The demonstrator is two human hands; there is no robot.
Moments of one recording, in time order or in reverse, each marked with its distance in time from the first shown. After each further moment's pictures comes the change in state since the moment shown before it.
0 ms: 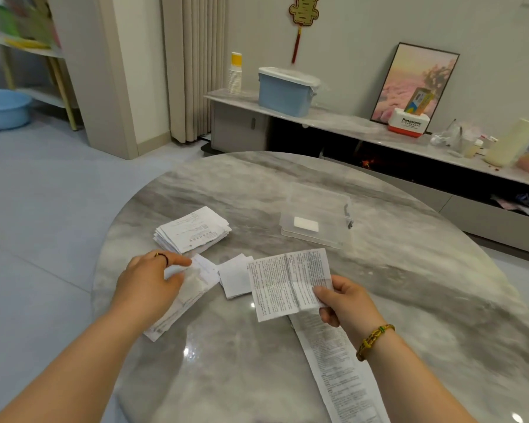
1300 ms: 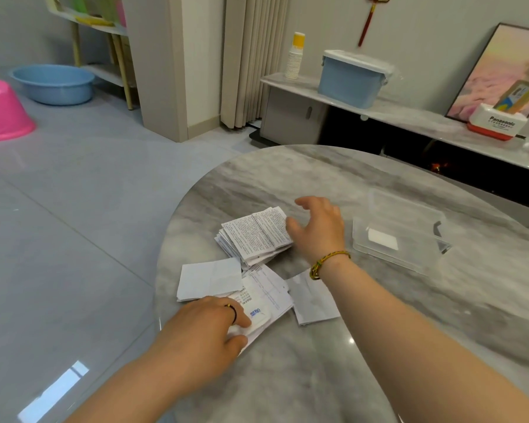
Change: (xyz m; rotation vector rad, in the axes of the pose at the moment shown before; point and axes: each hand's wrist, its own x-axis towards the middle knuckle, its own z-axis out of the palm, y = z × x) left_hand 0.003 -0.047 -0.009 0.232 -0.338 0.266; right_hand 0.124 -0.068 0.149 -0.792 0.210 -0.571
